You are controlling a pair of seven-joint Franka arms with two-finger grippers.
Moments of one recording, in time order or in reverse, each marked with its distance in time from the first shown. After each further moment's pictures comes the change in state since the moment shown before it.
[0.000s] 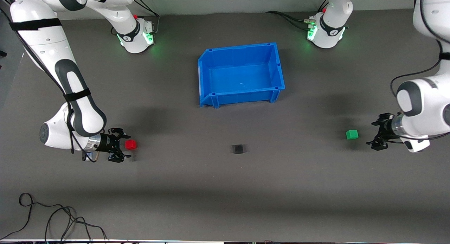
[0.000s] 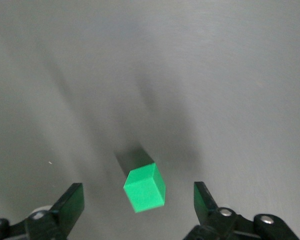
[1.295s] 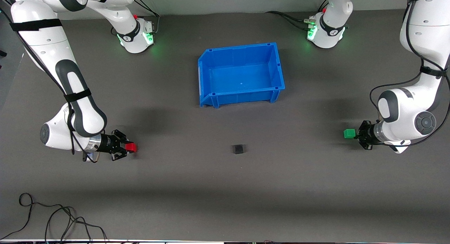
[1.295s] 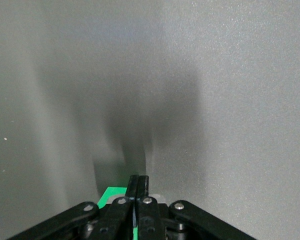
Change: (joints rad) left arm -0.028 0.082 -0.009 -0.026 0.000 0.112 -0.216; right arm 0.003 0.000 0.001 0.008 0.001 0.000 -0.007
